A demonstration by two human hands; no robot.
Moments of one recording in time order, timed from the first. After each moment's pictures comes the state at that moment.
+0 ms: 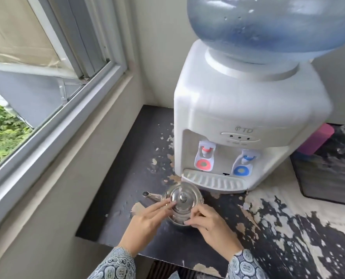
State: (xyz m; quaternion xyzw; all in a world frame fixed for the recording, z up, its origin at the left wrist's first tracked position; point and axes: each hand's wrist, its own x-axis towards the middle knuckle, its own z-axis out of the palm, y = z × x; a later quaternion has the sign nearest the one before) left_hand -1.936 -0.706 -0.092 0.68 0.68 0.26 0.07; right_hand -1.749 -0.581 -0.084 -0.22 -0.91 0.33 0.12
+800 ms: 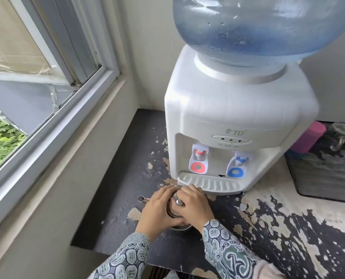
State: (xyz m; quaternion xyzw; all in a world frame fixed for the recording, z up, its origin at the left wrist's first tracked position) left_hand -1.920 -0.649 -0.080 0.56 0.75 0.31 0.18; right_hand -1.816 -0.557 -0.091 -0.31 -0.92 0.12 0.23
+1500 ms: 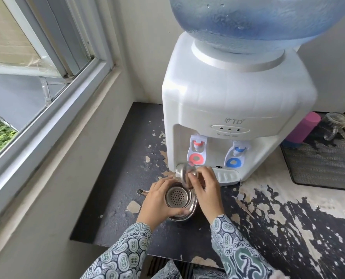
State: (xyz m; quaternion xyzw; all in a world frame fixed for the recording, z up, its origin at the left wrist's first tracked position) left_hand -1.921 -0.647 -0.080 0.53 0.75 0.32 0.23; right_hand -1.794 -0.552 -0.064 -0.37 -0.76 0.38 0.38
